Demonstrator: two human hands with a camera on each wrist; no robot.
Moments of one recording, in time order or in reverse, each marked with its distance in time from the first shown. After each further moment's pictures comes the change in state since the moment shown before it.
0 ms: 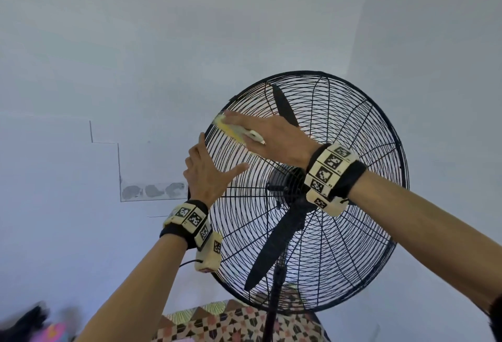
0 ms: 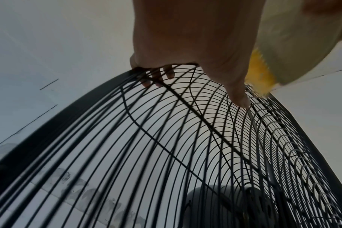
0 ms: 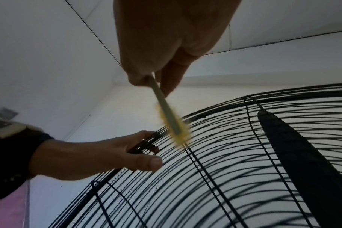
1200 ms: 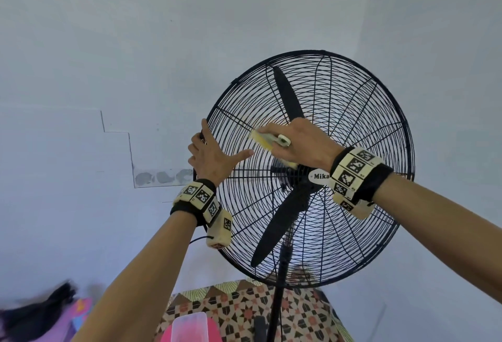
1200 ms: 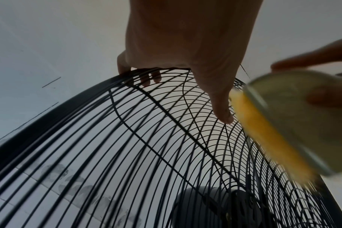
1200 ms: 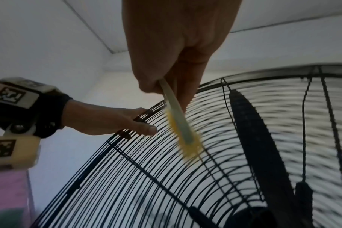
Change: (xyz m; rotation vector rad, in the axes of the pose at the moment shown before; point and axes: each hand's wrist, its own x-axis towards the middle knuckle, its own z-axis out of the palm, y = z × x) left_hand -0.006 0.012 0.001 0.110 -0.042 -0.108; right_hand -0.064 0.016 0.004 -0.122 -0.140 0.201
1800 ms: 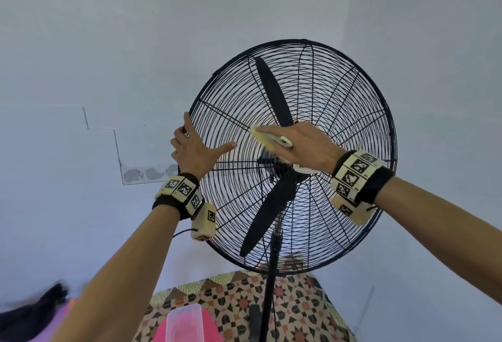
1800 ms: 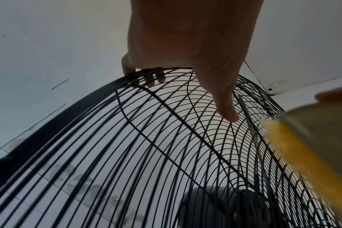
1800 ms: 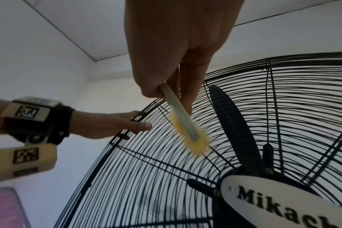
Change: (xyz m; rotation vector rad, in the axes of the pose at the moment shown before) left_hand -0.002 -0.005 0.000 -0.014 -0.003 0.012; right_hand -0.048 0.019 0.006 0.015 0.041 0.007
